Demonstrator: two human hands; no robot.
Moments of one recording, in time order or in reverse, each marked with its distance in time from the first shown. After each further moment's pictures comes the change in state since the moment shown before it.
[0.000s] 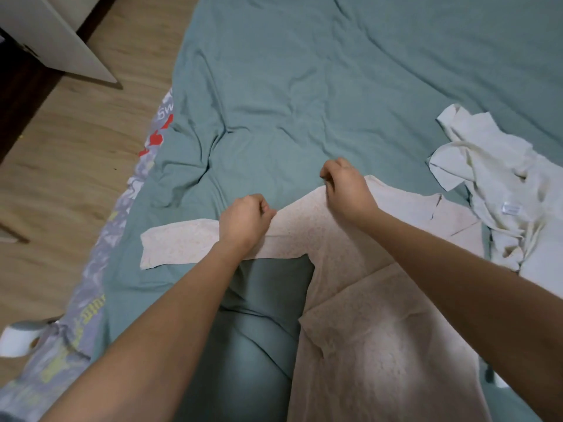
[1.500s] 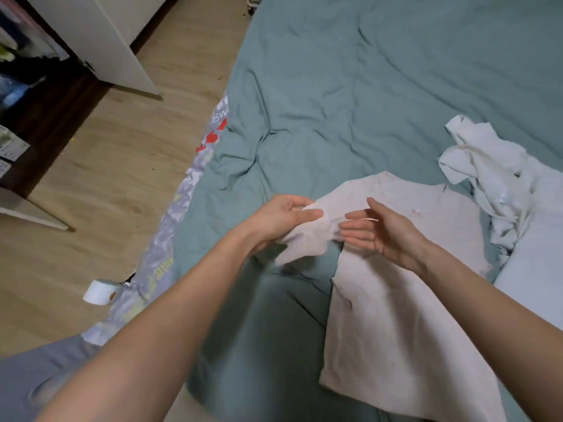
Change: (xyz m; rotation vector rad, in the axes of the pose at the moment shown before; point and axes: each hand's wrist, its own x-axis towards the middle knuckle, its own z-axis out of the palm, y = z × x) left_hand -0.101 -0.001 -0.098 -0.904 -0.571 -0.031; right_hand -0.134 -0.078 -0.054 1.242 -0.308 0.786
